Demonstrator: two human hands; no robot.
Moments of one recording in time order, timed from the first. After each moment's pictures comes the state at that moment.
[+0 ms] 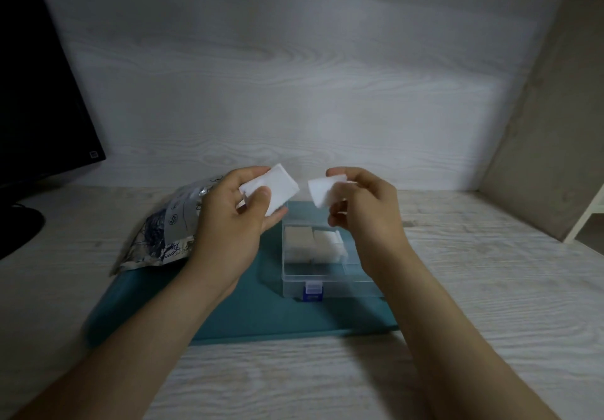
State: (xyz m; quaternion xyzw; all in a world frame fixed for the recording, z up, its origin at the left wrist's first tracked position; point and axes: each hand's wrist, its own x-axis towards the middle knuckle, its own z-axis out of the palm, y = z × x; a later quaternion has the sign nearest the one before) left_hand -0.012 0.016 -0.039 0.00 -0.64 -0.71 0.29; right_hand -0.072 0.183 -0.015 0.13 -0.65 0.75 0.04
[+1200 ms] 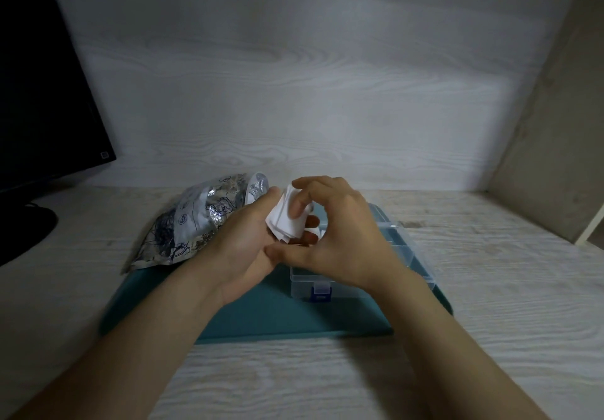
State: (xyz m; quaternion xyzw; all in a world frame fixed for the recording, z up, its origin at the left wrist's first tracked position) left_hand -0.013 0.015 -0.033 0.04 -0.52 -0.85 0.01; right_hand -0.057 0.169 -0.026 0.40 -0.82 0.34 0.23
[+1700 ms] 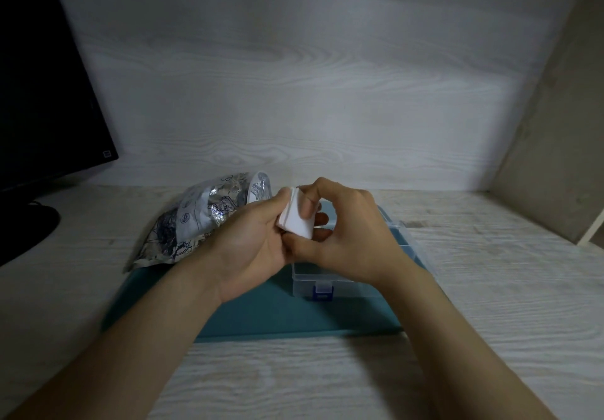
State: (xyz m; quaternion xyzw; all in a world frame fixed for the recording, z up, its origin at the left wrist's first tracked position) left_hand -0.010 0.013 -0.032 -0.03 -0.52 -0.85 -0.05; right_hand -0.057 0.176 -0.021 0.41 -0.80 0.40 0.17
